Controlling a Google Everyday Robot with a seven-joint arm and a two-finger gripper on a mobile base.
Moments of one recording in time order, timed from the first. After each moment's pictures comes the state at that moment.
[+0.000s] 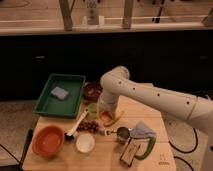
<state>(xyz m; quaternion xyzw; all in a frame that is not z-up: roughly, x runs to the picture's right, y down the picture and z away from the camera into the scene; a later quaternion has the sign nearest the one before) -0.007 0.138 0.738 -0.22 -0.32 -0.58 0.72</state>
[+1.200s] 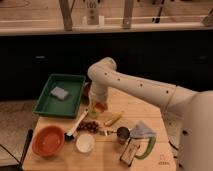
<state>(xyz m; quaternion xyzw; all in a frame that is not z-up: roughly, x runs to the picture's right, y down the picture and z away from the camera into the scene) -0.047 0.098 0.763 -0.20 -0.32 -0.64 0.67</state>
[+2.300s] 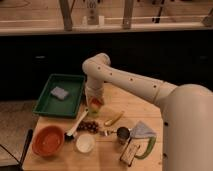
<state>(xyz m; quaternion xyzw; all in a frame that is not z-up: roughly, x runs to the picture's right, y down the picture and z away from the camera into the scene) -0.061 0.080 0.784 -0.21 -0.33 -0.66 0.65</state>
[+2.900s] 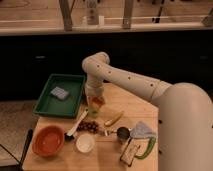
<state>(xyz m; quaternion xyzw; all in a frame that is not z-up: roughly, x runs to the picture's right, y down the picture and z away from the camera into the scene) -0.060 0.078 0.791 -0.22 -0.33 -0.65 0.64</state>
